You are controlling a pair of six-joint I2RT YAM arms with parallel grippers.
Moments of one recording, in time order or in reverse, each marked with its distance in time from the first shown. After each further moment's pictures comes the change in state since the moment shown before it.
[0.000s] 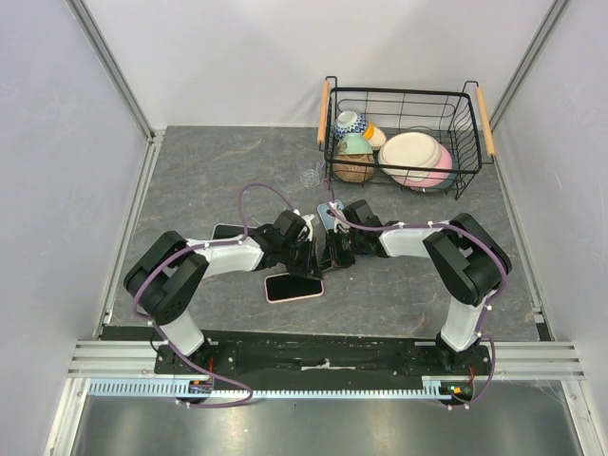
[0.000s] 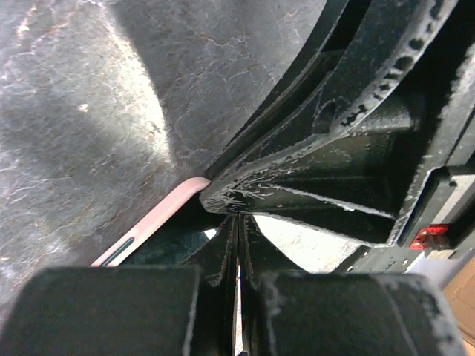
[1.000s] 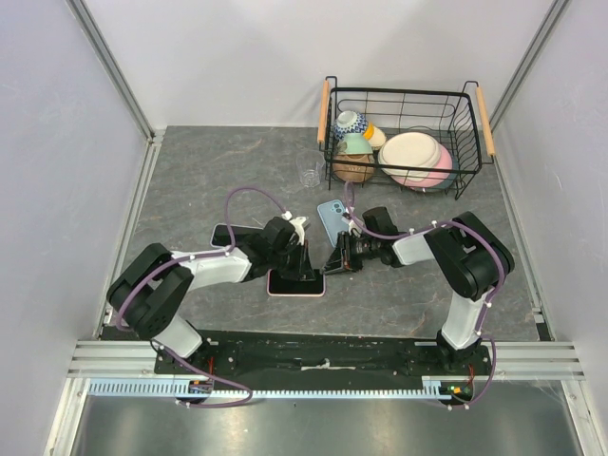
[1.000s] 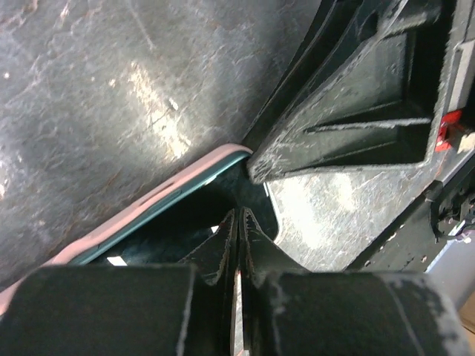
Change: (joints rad) left arm 0.004 -0.134 -0.148 0.117 -0.034 0.043; right arm -0.105 -0.001 -0.180 0.334 -0.207 0.147
